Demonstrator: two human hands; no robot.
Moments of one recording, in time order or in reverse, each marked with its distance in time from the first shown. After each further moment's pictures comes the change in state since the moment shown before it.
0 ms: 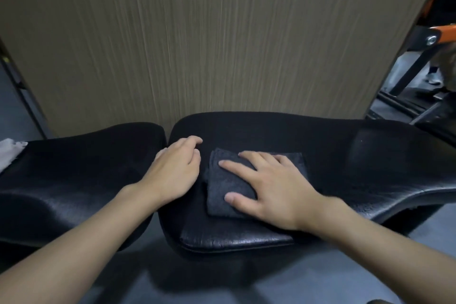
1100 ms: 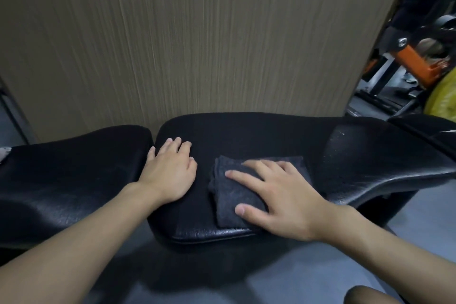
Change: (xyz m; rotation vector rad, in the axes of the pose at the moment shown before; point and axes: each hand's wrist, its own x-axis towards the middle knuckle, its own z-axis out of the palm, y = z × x) left_hand 0.001 0.010 0.018 0.275 -0.093 -0.068; right_hand -0.048 0.012 -0.015 -0.003 -0.069 0.005
